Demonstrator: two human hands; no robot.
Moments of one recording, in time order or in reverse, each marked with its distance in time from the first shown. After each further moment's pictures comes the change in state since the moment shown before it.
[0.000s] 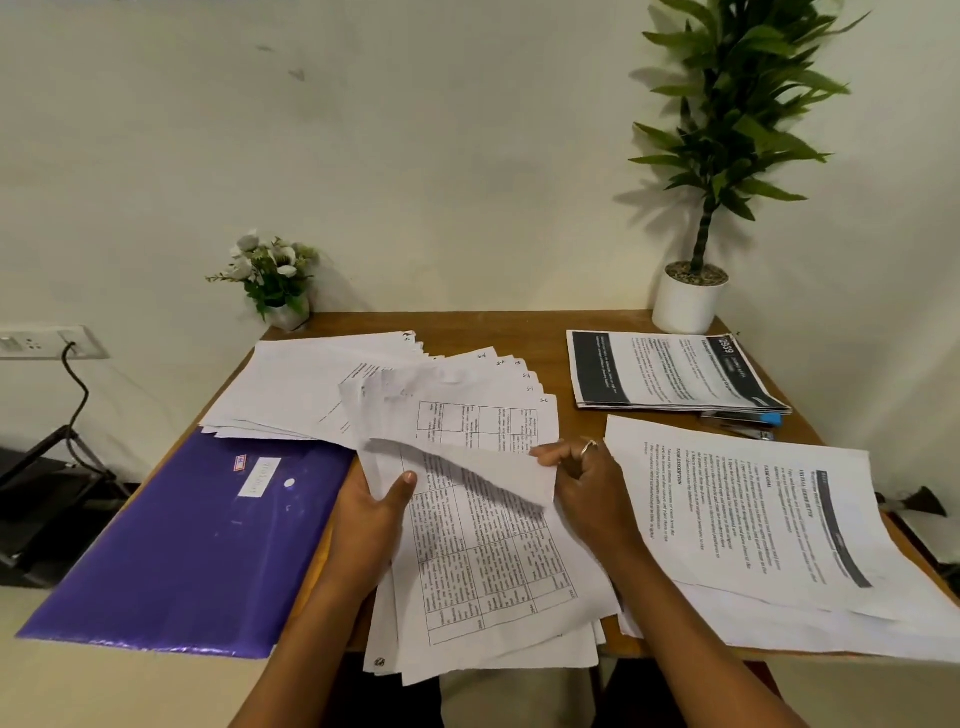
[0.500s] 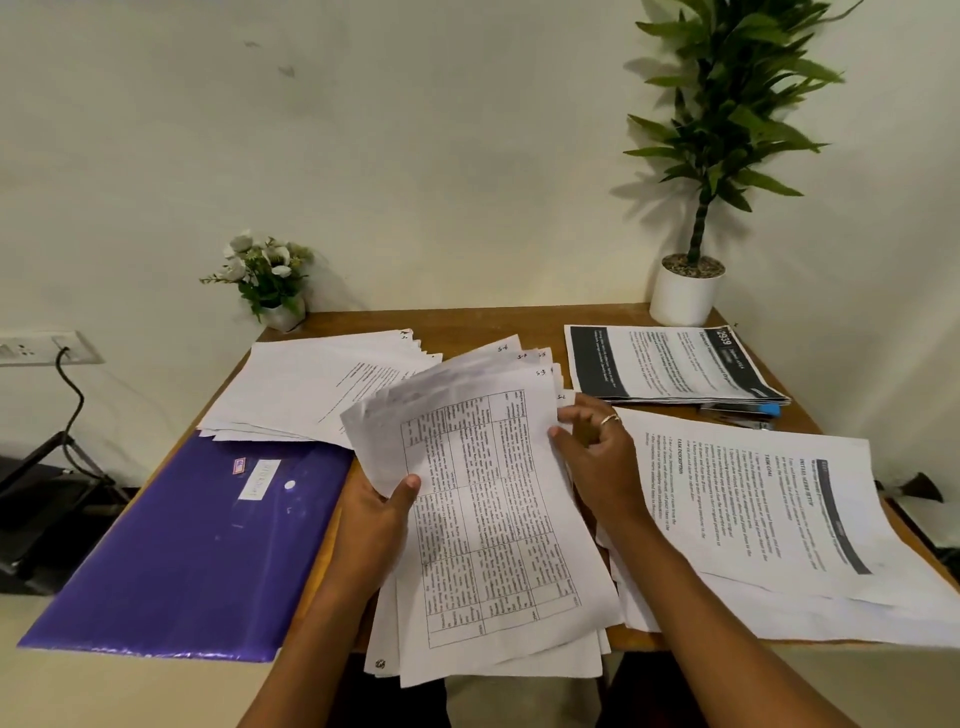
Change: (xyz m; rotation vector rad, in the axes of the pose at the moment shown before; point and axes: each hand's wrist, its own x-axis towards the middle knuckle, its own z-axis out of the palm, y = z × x) left_hand 0.000 -0.001 0.002 0.099 0.021 -0.011; right_hand 0.019 -0.018 -0.007 0.133 0.109 0.070
